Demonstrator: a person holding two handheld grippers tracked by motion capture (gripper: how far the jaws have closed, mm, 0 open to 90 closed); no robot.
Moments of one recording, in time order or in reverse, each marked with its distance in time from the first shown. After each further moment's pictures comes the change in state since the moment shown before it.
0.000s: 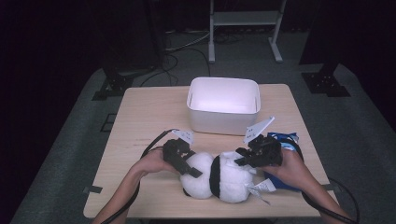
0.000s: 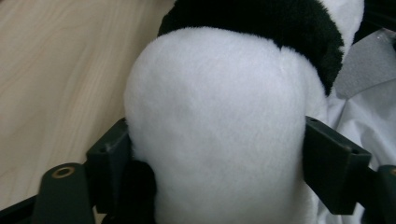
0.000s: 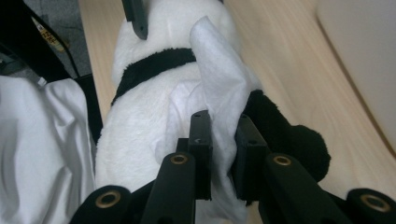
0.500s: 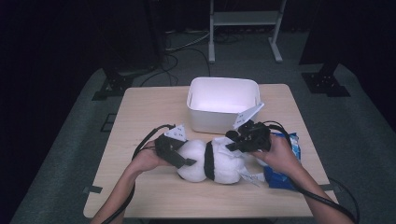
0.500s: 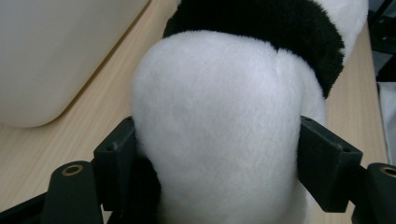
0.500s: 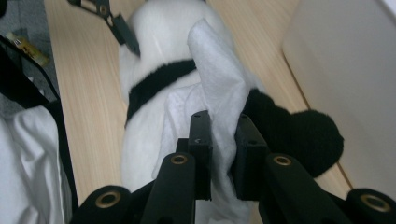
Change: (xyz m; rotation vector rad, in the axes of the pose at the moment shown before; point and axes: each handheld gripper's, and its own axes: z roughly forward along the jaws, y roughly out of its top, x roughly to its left) left arm -0.011 0.000 -0.025 -0.030 0.312 0.118; right arm -0.020 0.037 0.009 -0.039 -0.046 0.007
